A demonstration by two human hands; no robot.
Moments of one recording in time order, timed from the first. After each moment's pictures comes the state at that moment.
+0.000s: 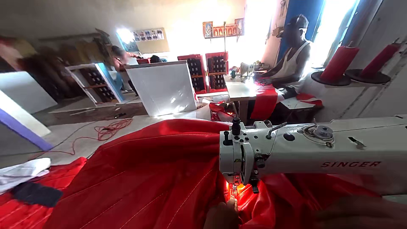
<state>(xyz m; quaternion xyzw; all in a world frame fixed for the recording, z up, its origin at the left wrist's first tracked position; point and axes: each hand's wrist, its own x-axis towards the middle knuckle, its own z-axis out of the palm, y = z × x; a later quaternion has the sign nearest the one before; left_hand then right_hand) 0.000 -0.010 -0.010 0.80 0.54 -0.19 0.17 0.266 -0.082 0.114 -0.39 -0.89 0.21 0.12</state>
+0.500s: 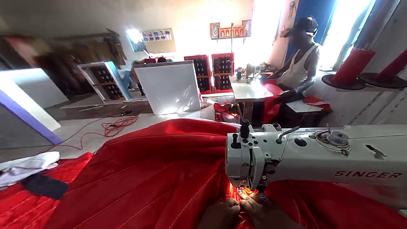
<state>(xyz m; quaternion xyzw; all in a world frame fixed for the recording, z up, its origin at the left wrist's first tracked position) -0.032 0.009 -0.024 0.84 0.49 -0.07 0.23 0.146 0.001 -0.055 -0.45 -0.89 0.10 0.04</state>
